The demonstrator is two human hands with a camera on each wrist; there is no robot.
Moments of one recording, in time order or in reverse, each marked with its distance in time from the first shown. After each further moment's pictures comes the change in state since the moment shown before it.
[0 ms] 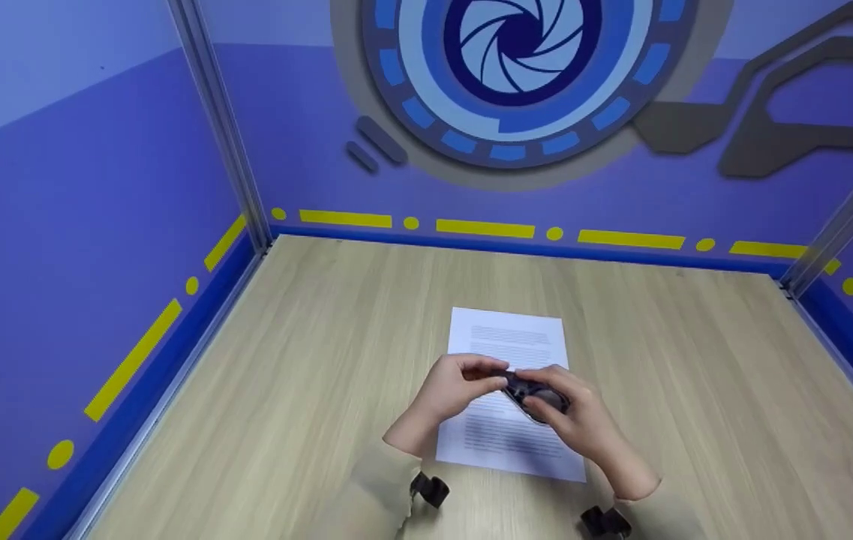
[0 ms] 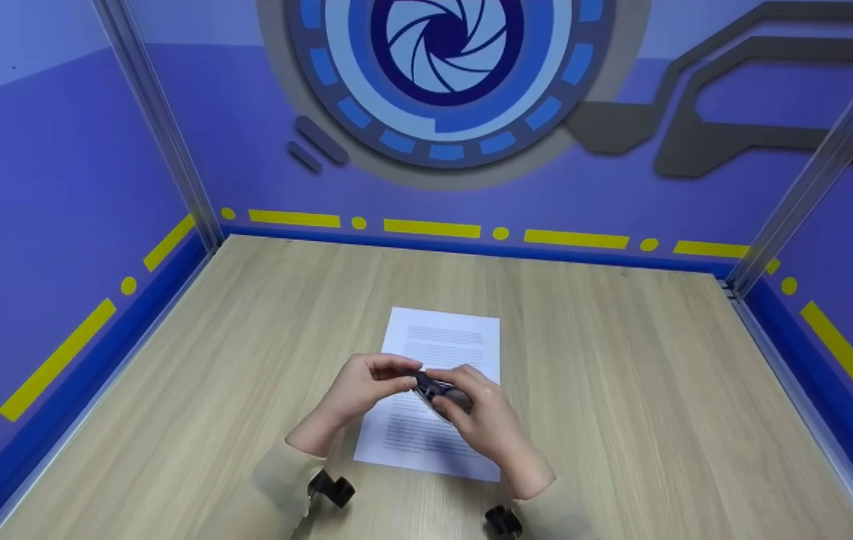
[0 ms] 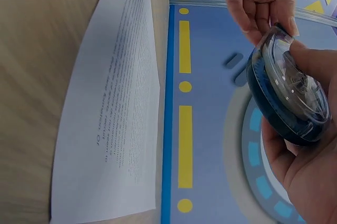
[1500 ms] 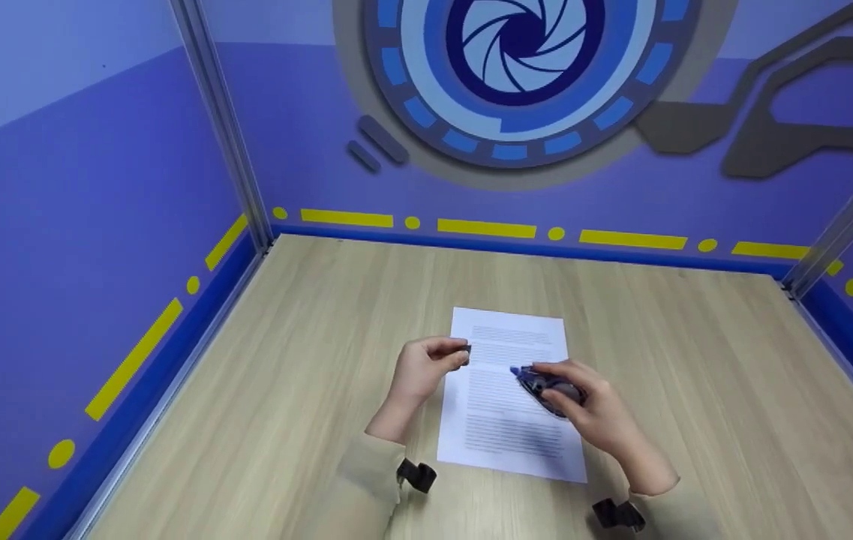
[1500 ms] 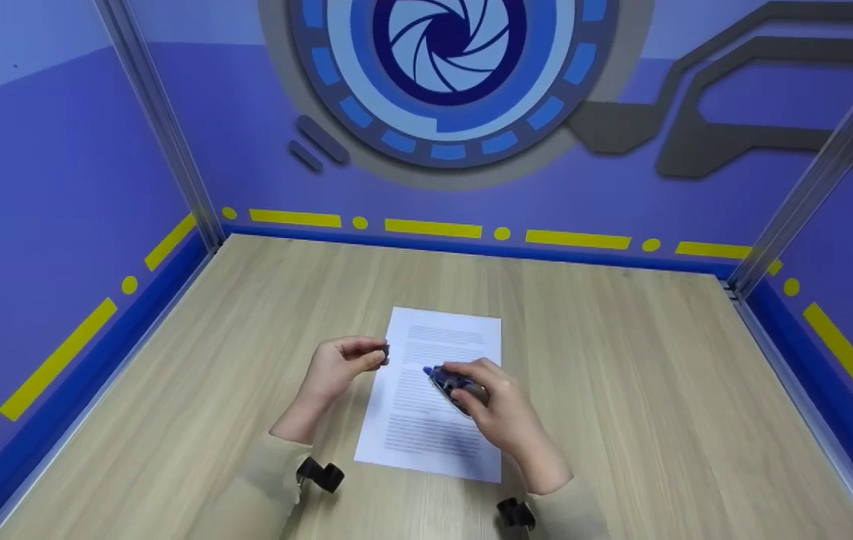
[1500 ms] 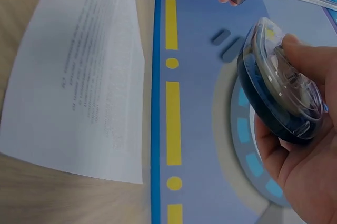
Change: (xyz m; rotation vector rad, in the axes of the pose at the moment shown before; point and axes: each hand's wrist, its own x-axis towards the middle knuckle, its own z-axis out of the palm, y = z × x) left_hand 0.006 -0.012 -0.036 -0.014 0.272 -0.046; right_hand 0.000 0.003 -0.020 -0.037 0.002 0.087
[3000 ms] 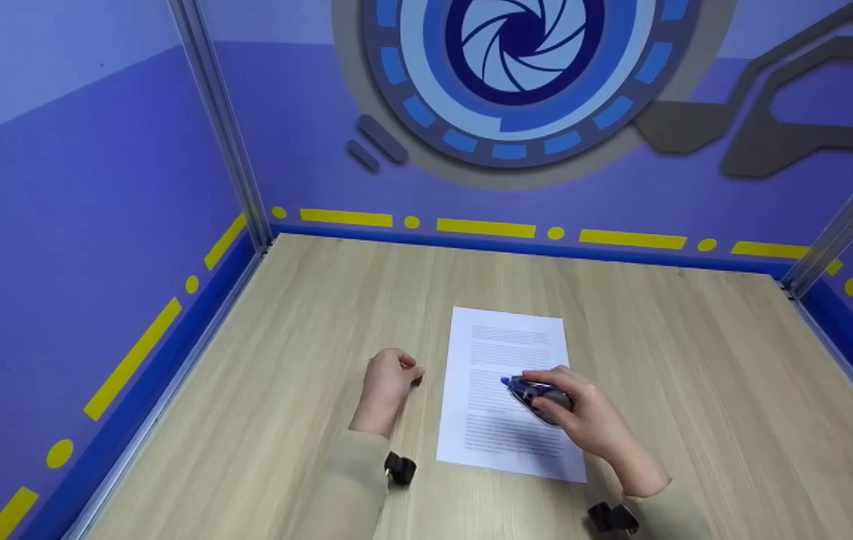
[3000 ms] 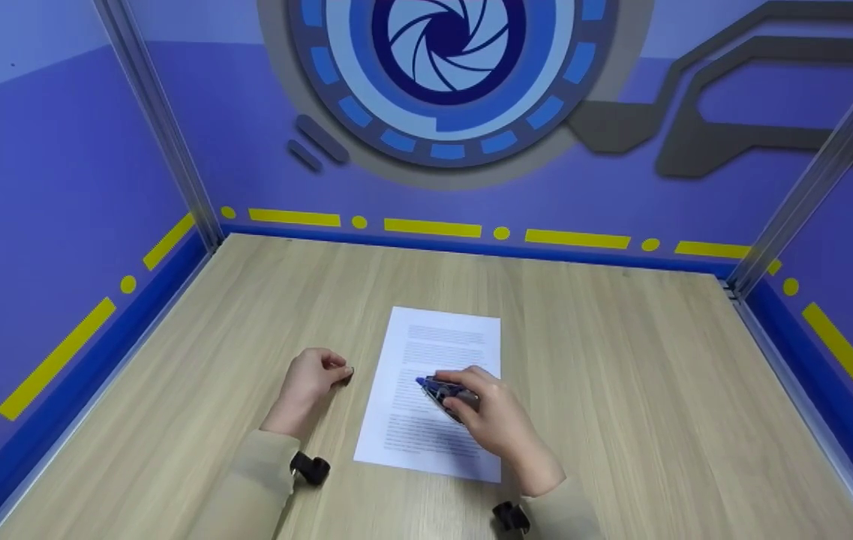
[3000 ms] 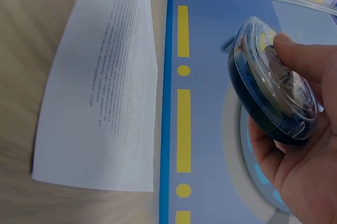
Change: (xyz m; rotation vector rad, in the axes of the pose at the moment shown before) left_hand 0.001 -0.036 -0.035 0.515 0.146 -0.307; right_hand -0.005 0.003 0.010 -0.062 -0.106 0.100
